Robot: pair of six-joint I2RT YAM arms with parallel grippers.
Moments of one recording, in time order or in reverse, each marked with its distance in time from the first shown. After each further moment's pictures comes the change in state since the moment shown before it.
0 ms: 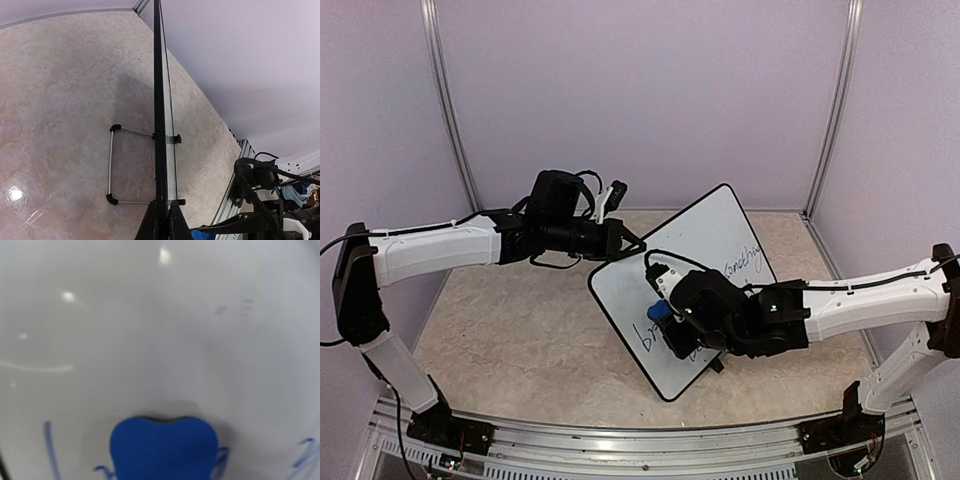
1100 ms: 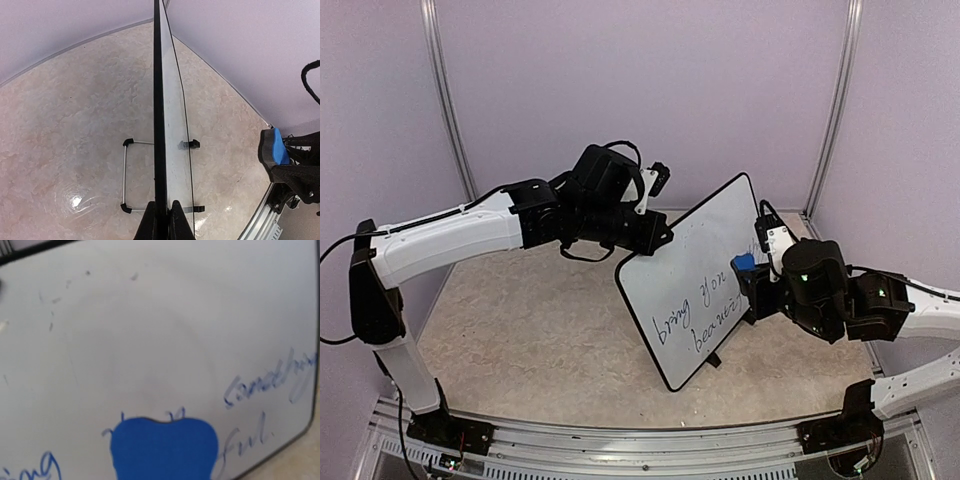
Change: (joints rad) left arm -0.230 0.119 0.411 -0.393 -0.454 0.161; right arm -0.129 -0.518 -0.184 -0.124 0.200 0.093
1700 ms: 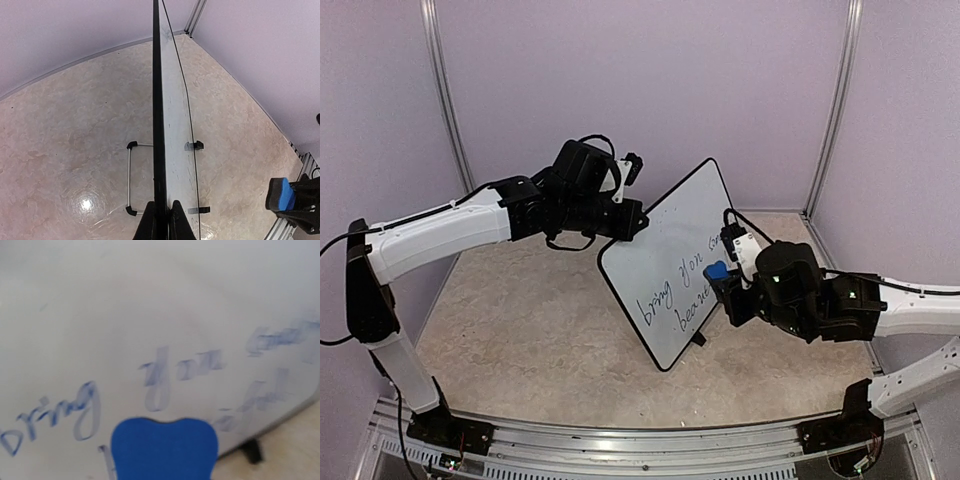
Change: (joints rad) left arm 0.104 -0.034 -0.056 0.031 -0.034 0.026; right arm -0.004 0.109 -0.002 0.118 -0.096 -0.120
